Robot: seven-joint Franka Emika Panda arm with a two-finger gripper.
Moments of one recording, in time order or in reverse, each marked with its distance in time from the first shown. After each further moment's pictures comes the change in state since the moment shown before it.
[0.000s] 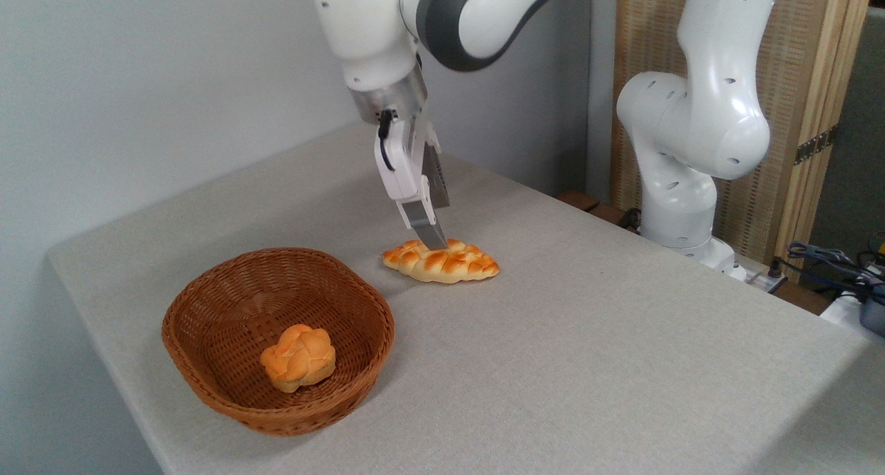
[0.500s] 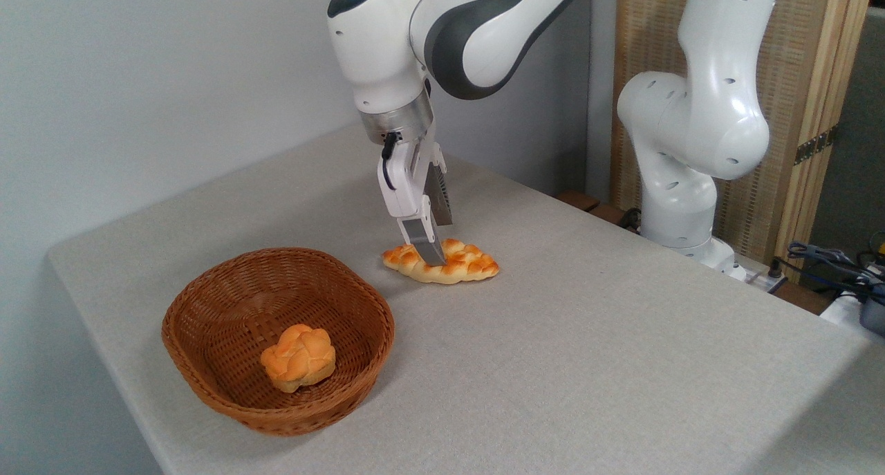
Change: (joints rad) arm -0.005 -0.001 -0.020 -0.078 0.001 0.105 0.040
